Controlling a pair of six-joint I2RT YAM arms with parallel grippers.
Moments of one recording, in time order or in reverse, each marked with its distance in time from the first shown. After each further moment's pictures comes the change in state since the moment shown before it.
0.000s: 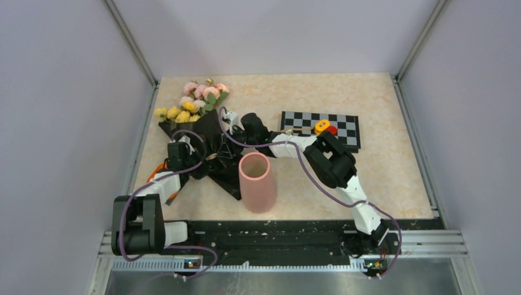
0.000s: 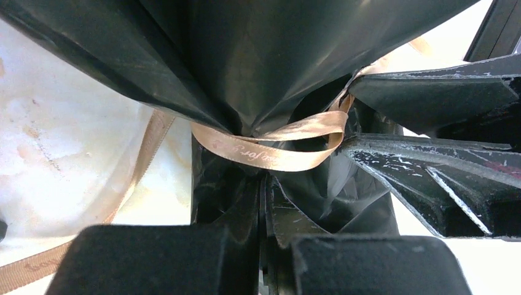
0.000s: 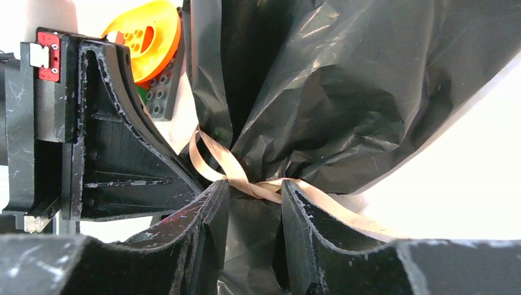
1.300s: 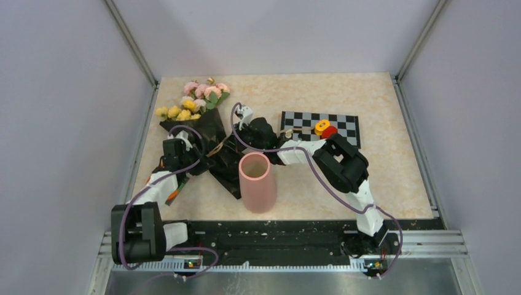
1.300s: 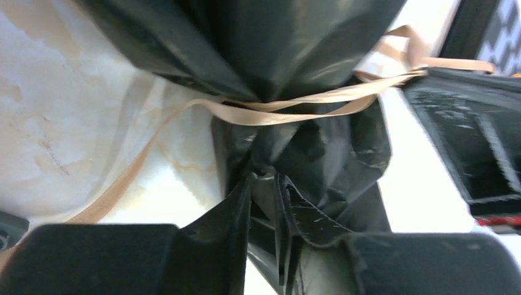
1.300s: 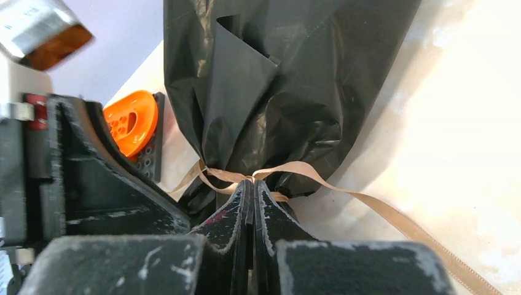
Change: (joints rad) left arm 0.026 -0.035 0.034 -0.050 0.038 0.056; right arm 0.019 -0.154 -0.238 0.262 0.314 0.142
